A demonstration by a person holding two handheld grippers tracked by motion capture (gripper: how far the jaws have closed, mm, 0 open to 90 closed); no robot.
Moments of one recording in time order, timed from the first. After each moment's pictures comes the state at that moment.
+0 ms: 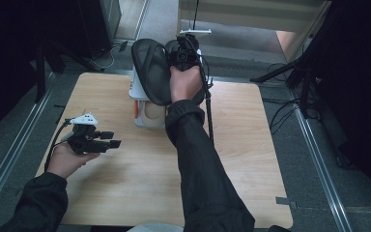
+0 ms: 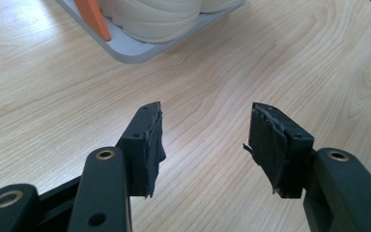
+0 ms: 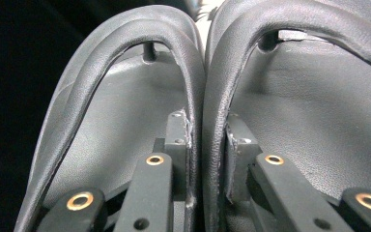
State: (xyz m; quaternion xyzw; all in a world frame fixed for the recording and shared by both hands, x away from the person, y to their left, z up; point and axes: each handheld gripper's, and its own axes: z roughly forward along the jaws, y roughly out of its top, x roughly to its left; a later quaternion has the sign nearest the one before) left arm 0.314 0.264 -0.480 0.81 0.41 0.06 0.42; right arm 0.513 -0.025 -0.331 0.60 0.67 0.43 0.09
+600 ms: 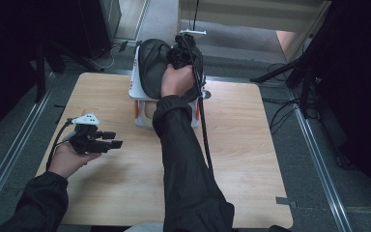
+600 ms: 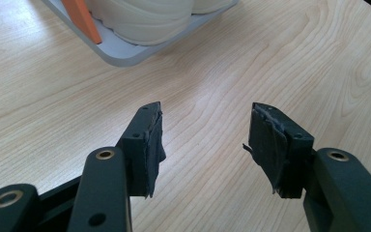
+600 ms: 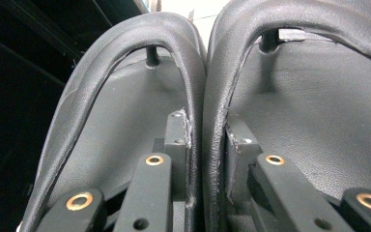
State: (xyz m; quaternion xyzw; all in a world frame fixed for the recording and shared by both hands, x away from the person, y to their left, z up) left arm 0.316 0.260 -0.480 0.81 0.40 0.06 0.42; right arm 0.533 -0.009 -0.343 0.66 0.62 0.40 0.13
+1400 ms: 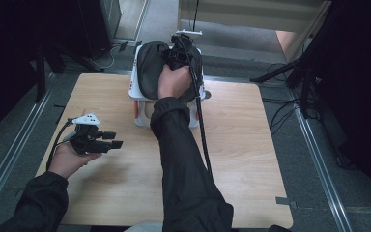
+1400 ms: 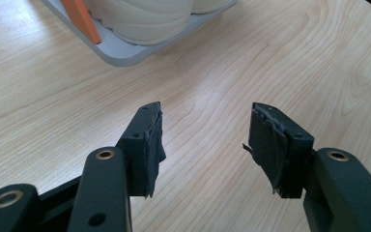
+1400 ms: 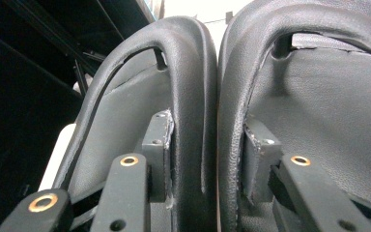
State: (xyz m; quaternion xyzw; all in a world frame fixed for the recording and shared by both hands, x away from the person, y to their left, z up) left arm 0.316 0.260 -0.480 0.81 0.40 0.06 0.42; right arm 0.530 -0.001 -0.345 0.65 0.63 0.41 0.14
